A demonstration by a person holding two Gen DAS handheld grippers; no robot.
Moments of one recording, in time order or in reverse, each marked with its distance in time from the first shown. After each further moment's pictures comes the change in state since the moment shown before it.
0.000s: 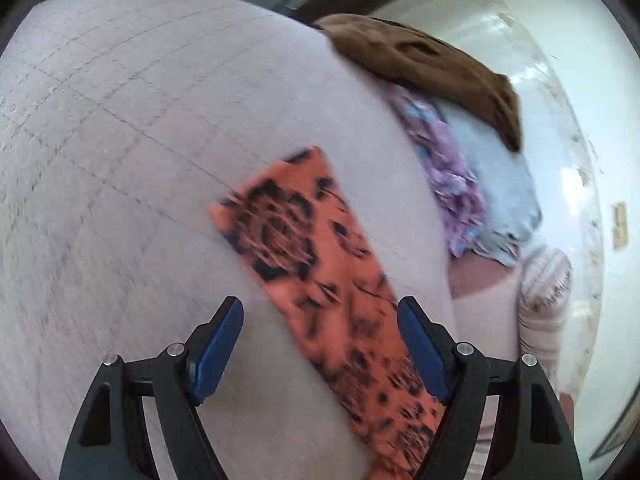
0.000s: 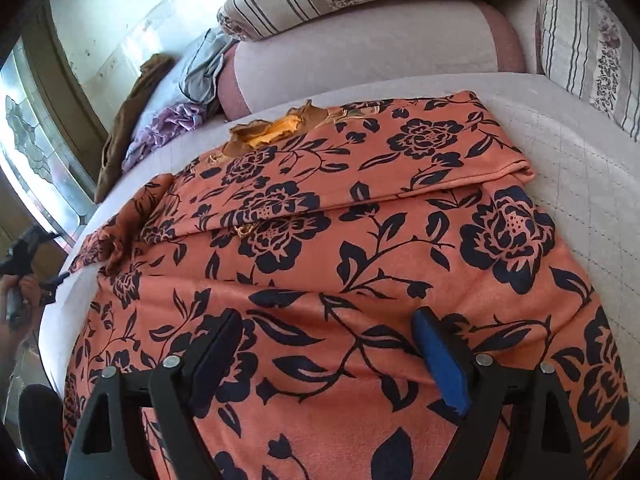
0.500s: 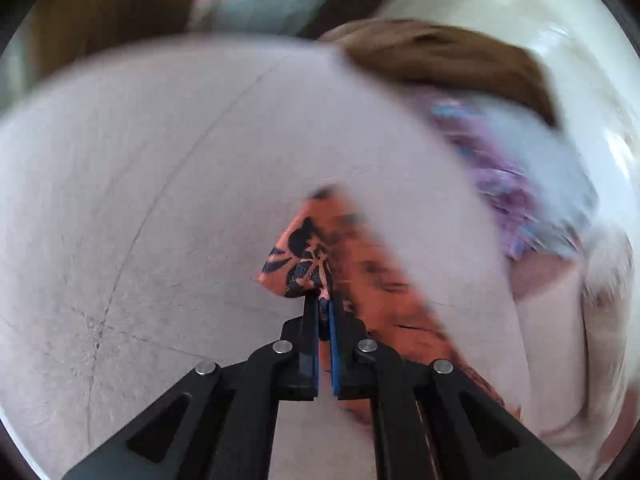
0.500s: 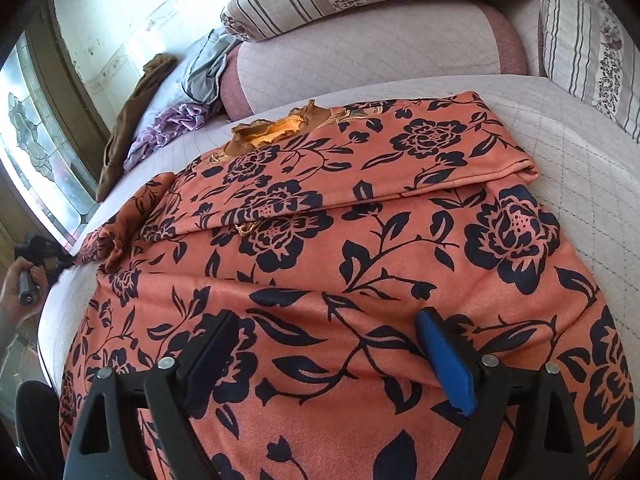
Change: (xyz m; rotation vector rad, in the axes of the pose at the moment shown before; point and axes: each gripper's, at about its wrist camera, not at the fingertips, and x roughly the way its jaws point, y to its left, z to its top) left arm -0.004 -0.064 0.019 0.223 -0.085 0.231; right arm 0.006 0.005 -0.003 -0.012 -0.004 -0.003
